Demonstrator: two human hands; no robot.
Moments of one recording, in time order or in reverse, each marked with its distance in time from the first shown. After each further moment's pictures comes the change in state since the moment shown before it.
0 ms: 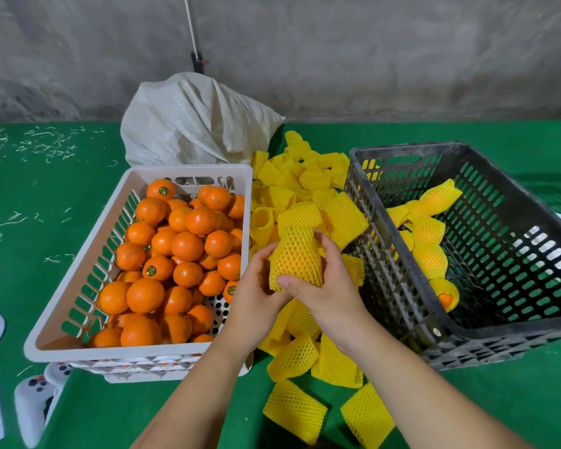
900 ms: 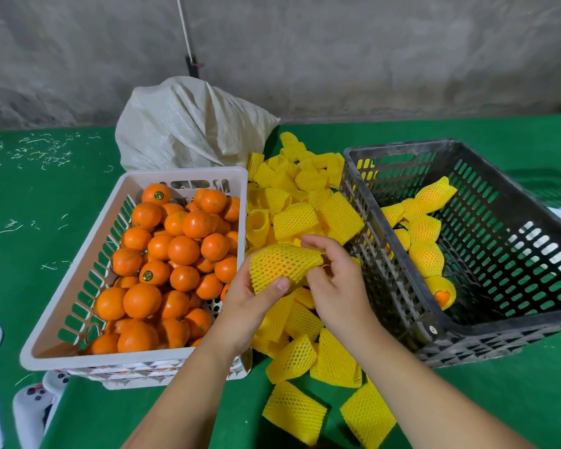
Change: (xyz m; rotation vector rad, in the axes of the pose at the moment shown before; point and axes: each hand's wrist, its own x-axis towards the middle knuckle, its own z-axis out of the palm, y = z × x) left_hand -0.001 0.009 -0.007 -0.274 -0.076 -0.192; right_hand 0.001 -0.003 -0.015 -0.207 0.095 -0.212
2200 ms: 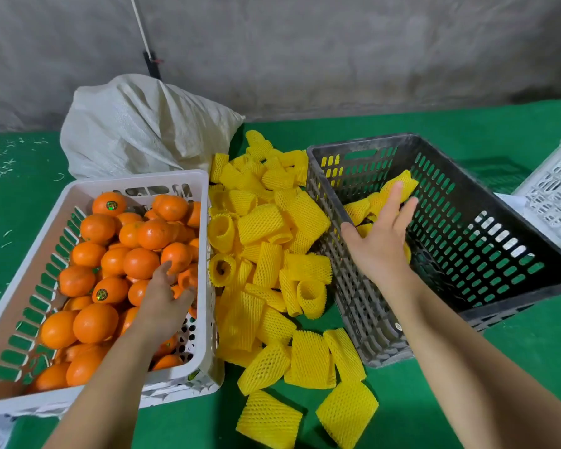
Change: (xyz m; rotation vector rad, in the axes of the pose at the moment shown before) left_hand 0.040 -0.022 -0.095 0.828 0.211 -0.271; right_hand 0.078 0.067 -0.117 -0.493 0.313 0.280
